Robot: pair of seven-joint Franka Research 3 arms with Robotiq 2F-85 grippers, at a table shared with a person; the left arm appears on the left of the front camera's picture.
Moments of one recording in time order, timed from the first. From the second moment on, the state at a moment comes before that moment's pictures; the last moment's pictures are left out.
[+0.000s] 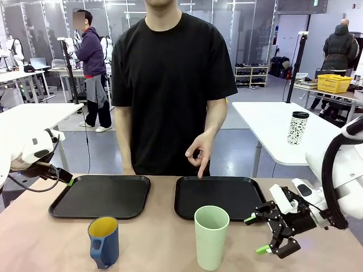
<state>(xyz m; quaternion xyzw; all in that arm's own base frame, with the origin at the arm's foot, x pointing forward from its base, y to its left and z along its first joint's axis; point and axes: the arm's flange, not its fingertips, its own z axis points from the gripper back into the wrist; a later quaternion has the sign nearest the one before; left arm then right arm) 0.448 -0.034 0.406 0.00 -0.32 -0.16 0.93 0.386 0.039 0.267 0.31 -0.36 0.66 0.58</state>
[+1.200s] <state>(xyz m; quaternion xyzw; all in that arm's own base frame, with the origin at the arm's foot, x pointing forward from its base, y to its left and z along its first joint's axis) 0.447 -0.034 0.406 0.00 -0.32 -0.16 0.93 0.384 0.076 0.262 0.38 -0.36 0.66 0.53</state>
